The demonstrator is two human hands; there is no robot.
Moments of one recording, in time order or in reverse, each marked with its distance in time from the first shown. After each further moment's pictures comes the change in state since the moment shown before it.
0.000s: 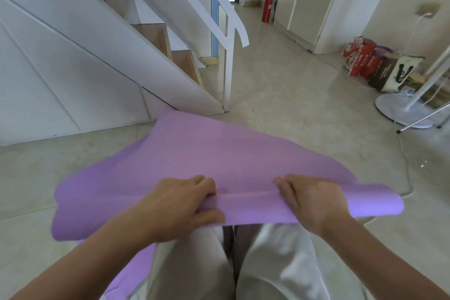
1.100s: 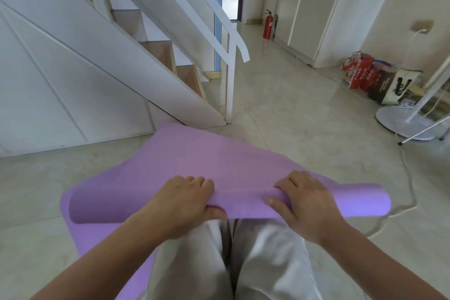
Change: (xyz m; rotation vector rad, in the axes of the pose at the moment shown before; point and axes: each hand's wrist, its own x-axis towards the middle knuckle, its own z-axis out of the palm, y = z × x) left_hand 0.014 0.008 0.007 0.254 0.240 -0.020; right_hand -0.006 0.012 0.004 0.095 0.140 -0.189
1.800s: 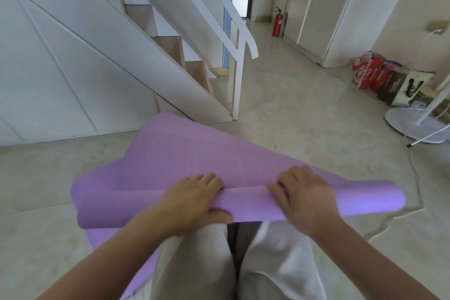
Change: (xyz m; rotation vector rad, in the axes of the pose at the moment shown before) left_hand -0.021 0.009 0.004 -0.185 -0.149 -0.051; right_hand -0.001 -0.027 0.000 -0.091 0.084 0.050
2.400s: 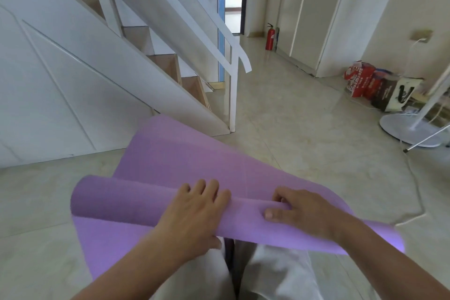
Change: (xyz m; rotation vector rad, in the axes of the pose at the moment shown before) left_hand -0.005 0.029 -0.017 0.335 0.046 0.057; right_hand 0.011 0.022 -0.032 0.441 -0.695 0.155
